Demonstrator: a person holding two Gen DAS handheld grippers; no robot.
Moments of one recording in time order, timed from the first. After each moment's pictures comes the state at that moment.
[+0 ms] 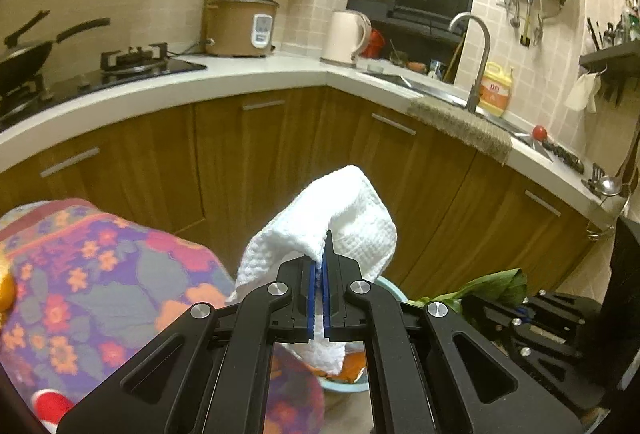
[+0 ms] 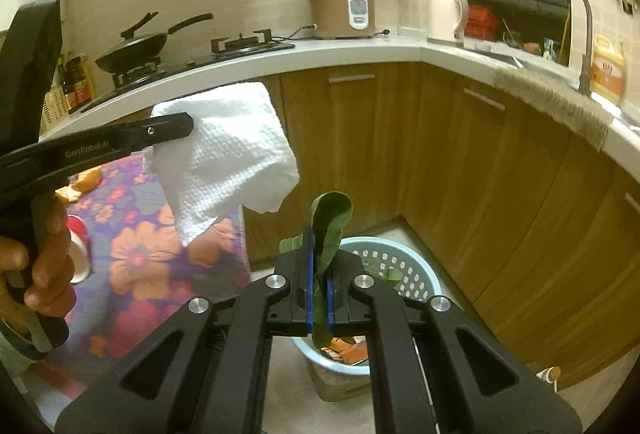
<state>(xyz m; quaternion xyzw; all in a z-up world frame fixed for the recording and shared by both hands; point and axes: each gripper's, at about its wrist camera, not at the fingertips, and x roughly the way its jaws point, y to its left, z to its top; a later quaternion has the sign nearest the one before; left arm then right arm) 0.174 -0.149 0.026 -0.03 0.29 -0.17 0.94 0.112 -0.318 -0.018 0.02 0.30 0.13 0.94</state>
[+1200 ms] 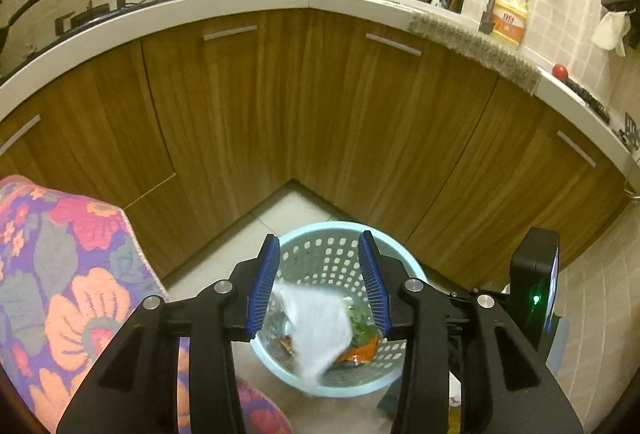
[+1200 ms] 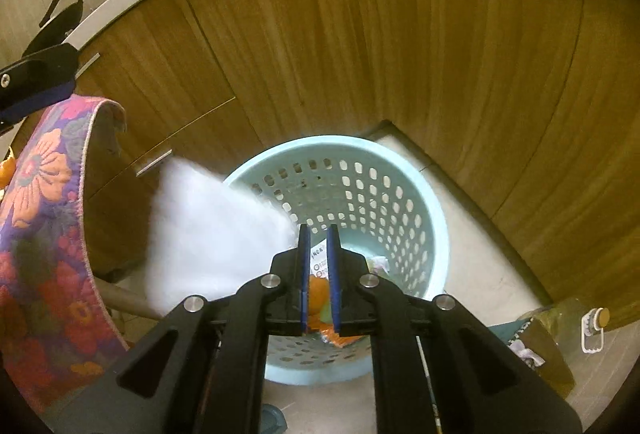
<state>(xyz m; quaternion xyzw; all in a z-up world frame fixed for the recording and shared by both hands) 0.233 -0.219 -0.052 0.01 0.38 -0.17 0.91 0.209 -0.377 -0.175 0.10 0.44 0.09 0.89</state>
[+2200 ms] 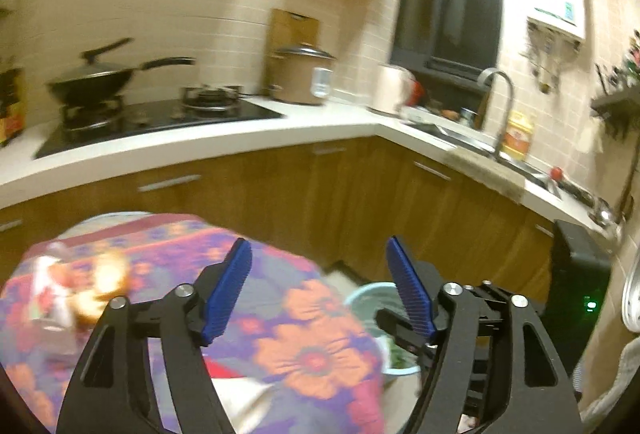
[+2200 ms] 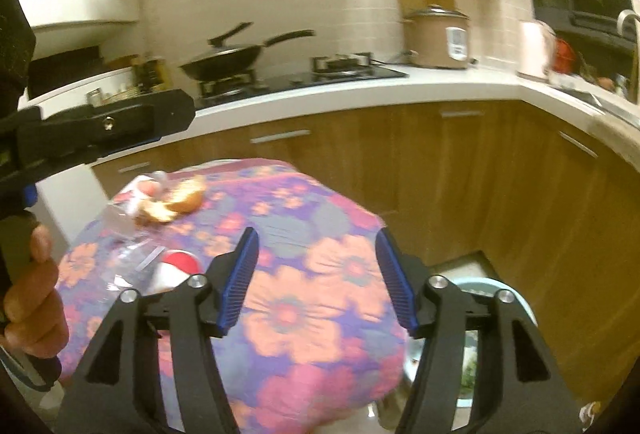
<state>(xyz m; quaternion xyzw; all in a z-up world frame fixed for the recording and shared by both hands) 0.062 -0.011 0.101 -0.05 0.22 -0.09 0.97 0.086 -0.159 0.041 0.01 0.25 0.27 0.93</state>
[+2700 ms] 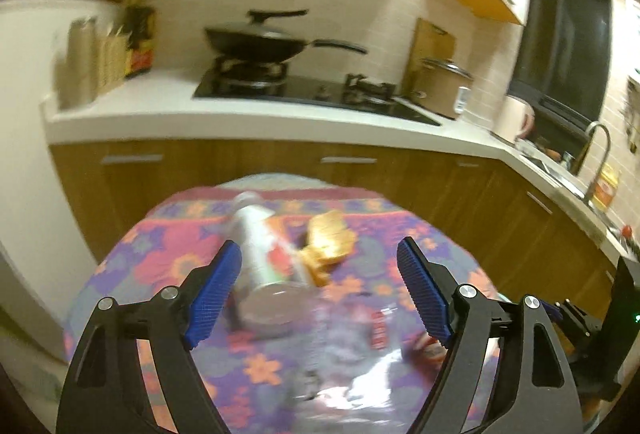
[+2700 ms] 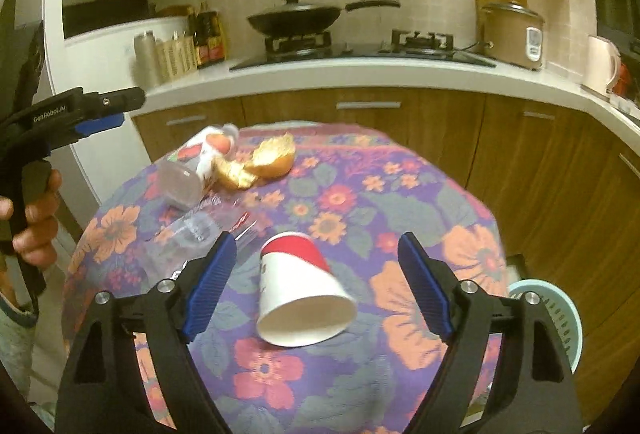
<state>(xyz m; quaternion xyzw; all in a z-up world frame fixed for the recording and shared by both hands) 0.012 0.205 0.079 -0.13 0.25 0.08 0.96 0.067 -0.042 0.014 -0.04 0.29 0.32 0.90</state>
